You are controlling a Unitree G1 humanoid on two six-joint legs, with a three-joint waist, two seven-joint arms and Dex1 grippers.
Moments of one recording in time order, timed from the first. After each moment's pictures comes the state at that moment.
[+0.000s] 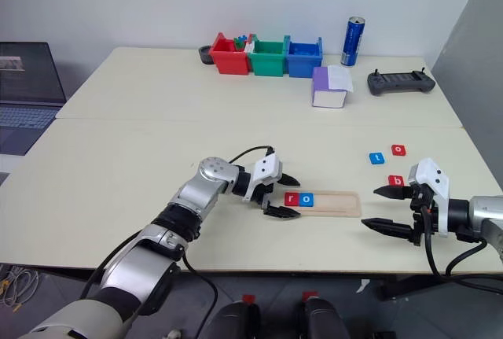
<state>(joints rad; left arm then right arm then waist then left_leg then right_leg) -0.84 0.26 -0.32 0.69 -0.02 0.03 -1.29 -0.07 -0.98 -0.25 -0.28 0.58 0.65 1.15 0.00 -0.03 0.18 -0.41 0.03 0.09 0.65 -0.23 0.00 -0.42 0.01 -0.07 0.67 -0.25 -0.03</state>
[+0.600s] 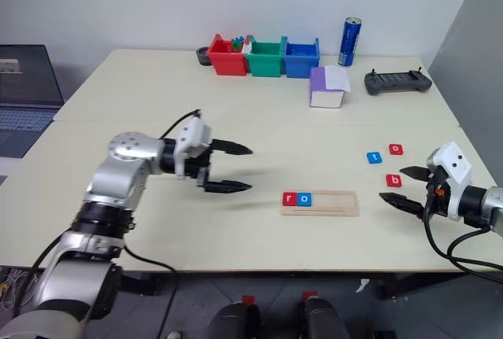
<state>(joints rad) -0.70 0.63 -0.04 0.33 -0.32 0.22 -1.46 -0.13 -0.94 -0.31 -0.14 0.48 0.64 0.92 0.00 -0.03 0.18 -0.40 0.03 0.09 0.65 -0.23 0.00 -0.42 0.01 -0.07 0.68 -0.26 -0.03</state>
